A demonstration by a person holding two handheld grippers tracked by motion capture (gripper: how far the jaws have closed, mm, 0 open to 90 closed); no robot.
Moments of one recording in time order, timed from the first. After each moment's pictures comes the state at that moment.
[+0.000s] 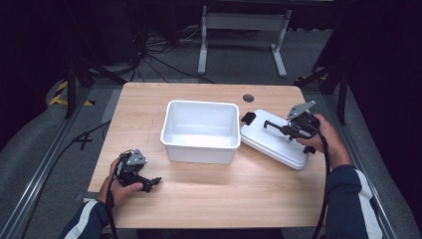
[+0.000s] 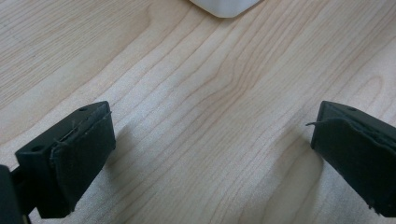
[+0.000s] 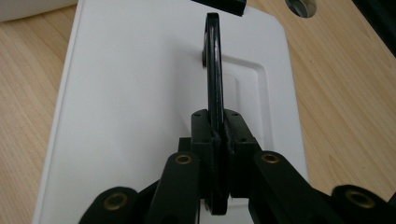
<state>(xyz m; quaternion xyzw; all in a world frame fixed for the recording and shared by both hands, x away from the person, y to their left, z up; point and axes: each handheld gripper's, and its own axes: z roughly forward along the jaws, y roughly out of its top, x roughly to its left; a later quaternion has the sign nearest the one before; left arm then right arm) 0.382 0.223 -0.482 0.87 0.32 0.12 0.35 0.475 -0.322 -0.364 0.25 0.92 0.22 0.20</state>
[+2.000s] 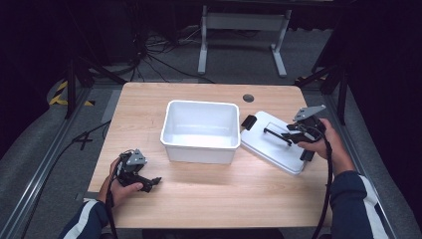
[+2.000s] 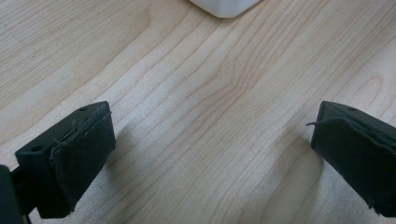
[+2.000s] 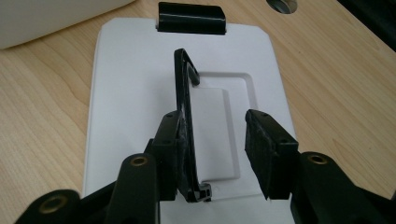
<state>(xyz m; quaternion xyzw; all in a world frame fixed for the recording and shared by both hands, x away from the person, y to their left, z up) 0.382 0.223 -0.482 0.87 0.32 0.12 0.35 0.462 -0.338 -0.367 0.30 0.89 0.26 0.21</state>
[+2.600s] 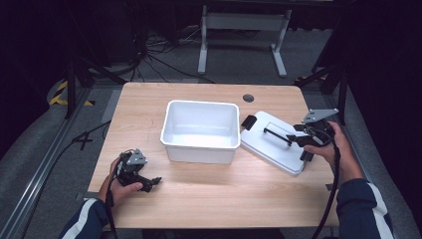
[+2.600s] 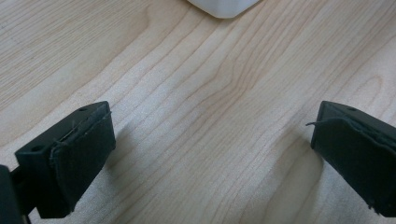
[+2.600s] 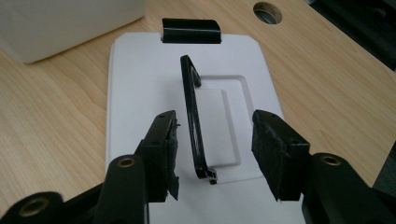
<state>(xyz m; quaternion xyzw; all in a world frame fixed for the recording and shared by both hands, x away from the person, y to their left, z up) 0.384 0.223 -0.482 0.87 0.32 0.12 0.35 0.436 -0.347 -0.353 0.32 0.87 0.29 0.23</state>
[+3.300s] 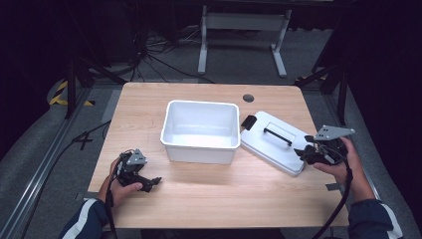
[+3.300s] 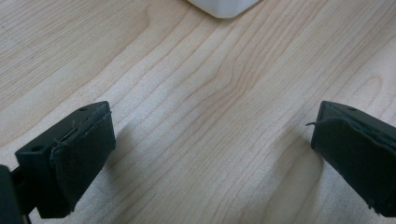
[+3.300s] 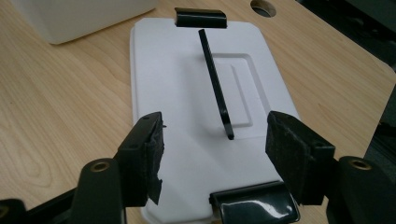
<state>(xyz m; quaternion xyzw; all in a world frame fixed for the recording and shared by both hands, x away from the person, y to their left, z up) 0.383 0.222 -0.482 0.87 0.32 0.12 0.35 0.381 -0.364 -0.362 0.32 0.86 0.31 0.26</state>
